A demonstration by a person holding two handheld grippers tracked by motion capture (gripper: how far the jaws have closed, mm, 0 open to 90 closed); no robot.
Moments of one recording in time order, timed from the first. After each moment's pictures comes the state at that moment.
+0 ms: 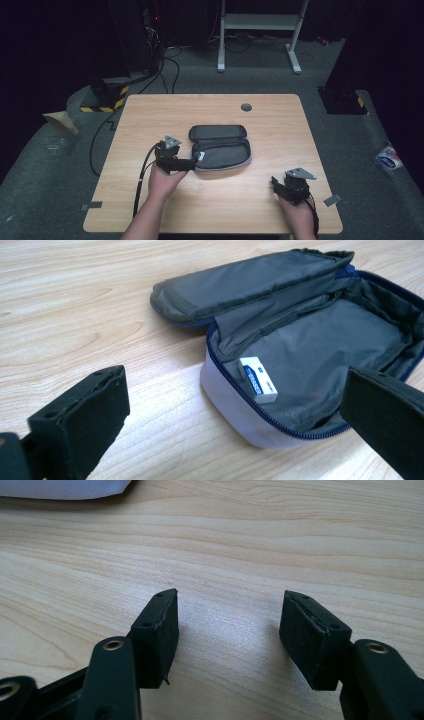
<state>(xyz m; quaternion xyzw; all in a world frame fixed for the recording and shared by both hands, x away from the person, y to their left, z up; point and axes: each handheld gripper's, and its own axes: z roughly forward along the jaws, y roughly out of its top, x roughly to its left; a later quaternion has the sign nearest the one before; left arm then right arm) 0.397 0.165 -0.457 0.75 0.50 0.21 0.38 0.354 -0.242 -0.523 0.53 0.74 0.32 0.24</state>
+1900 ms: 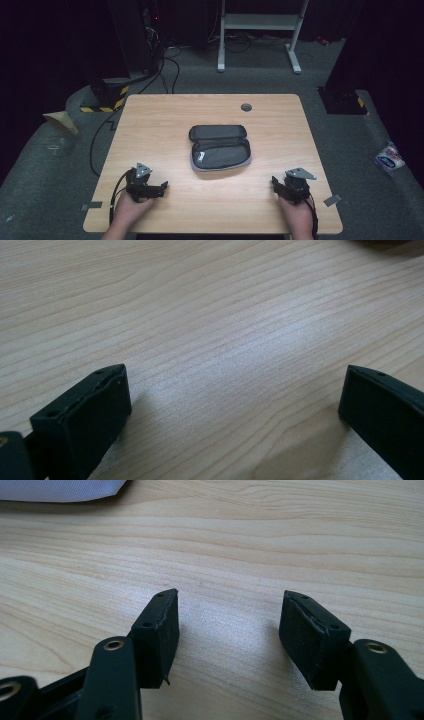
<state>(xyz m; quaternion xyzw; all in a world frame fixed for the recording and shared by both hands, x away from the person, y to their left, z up) 0.344 0.257 -0.530 0.78 0.50 0.21 0.32 0.354 -0.242 -0.523 0.54 0.74 0.32 0.24</state>
